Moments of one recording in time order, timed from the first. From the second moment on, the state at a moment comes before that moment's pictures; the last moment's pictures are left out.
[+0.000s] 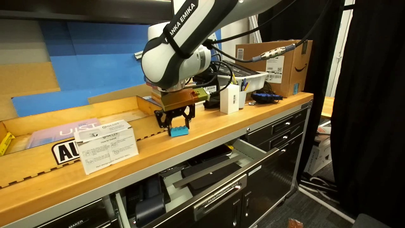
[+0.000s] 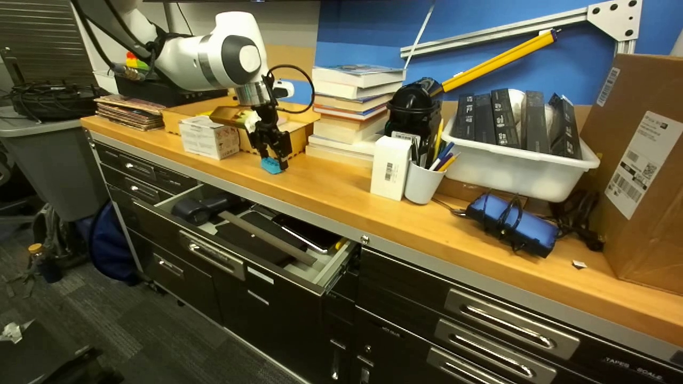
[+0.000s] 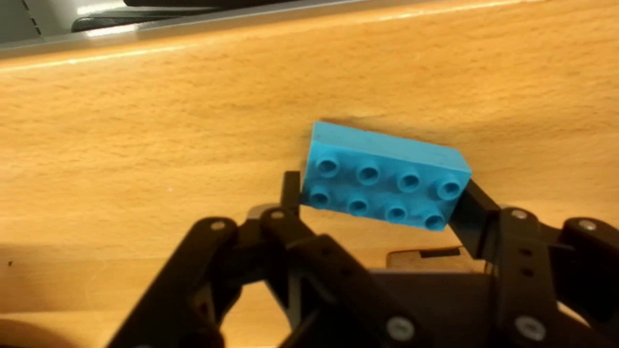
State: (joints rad) arm 0.20 0.42 0.02 -1.72 -0.22 2.27 0.44
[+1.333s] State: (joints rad) arm 0.19 0.17 0.05 -2.29 -0.28 2.40 0.50
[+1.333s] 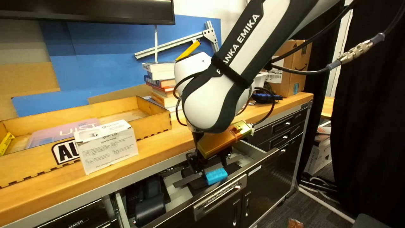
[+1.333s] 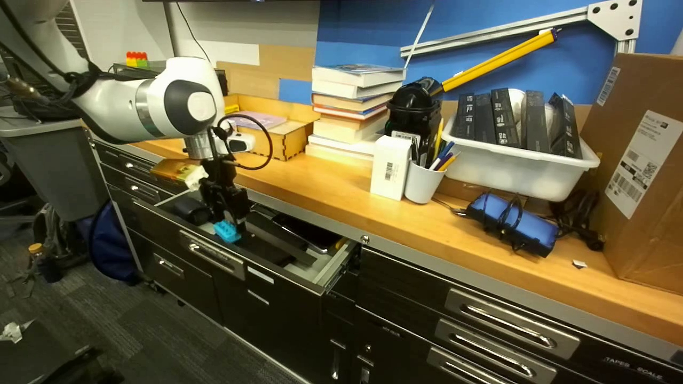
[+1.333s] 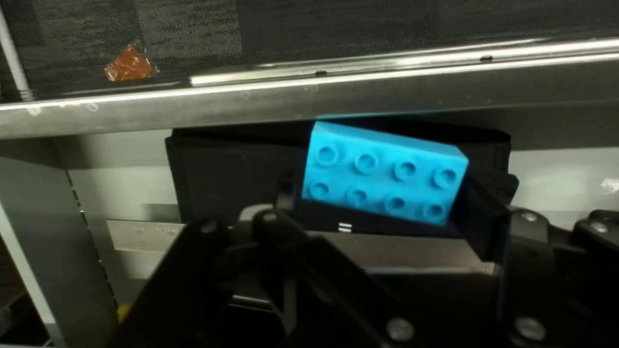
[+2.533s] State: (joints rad) arm 0.13 0.11 0.02 -2.36 -0.29 2.09 0.43
